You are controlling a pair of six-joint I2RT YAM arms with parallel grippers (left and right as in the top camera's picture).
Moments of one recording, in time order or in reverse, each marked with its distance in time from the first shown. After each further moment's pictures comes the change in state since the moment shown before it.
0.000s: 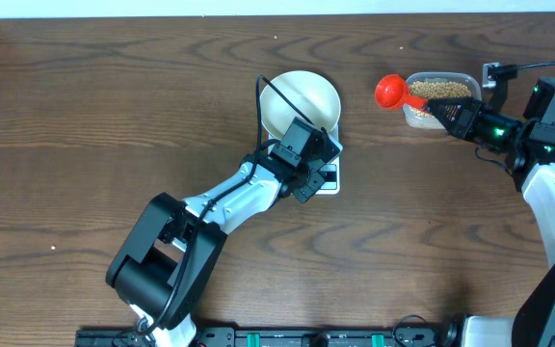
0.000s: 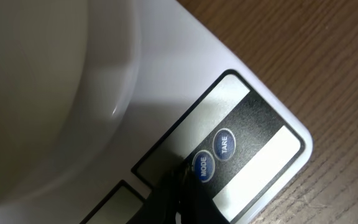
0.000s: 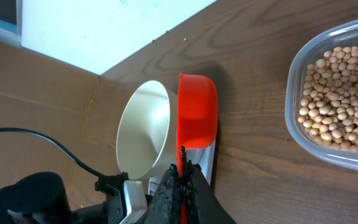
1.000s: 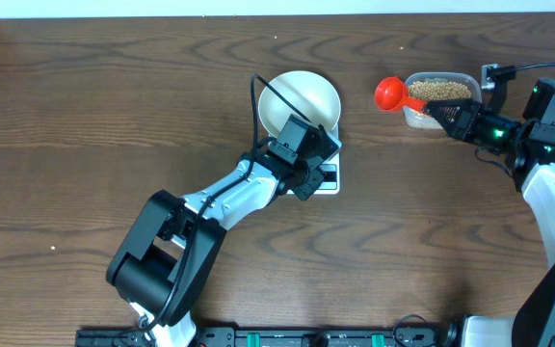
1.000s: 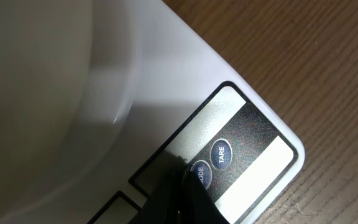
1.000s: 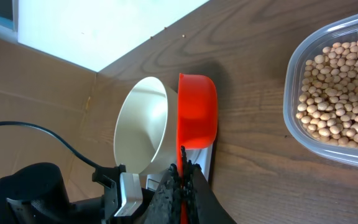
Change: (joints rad) left arm 0.023 0.014 0.000 0.024 0.060 -0.019; right arm 0.000 0.000 0.000 -0.018 0.002 -0.022
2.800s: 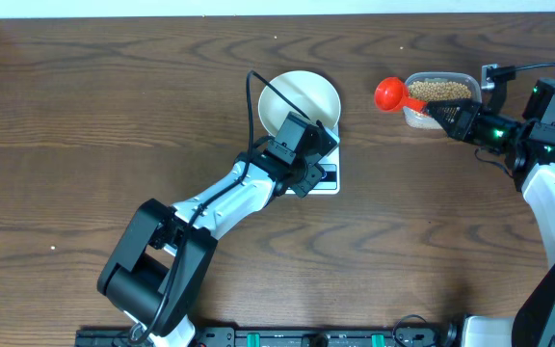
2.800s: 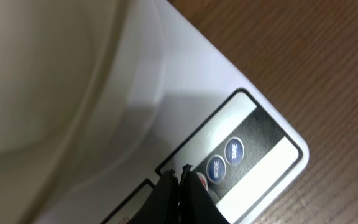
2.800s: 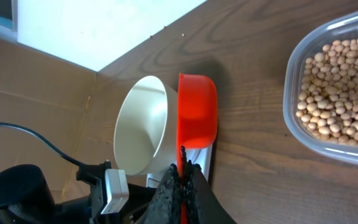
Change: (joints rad) left arm -0.003 -0.056 -0.001 -0.018 -0.054 0.000; right arm 0.000 0.000 0.000 -0.008 0.000 -0.001
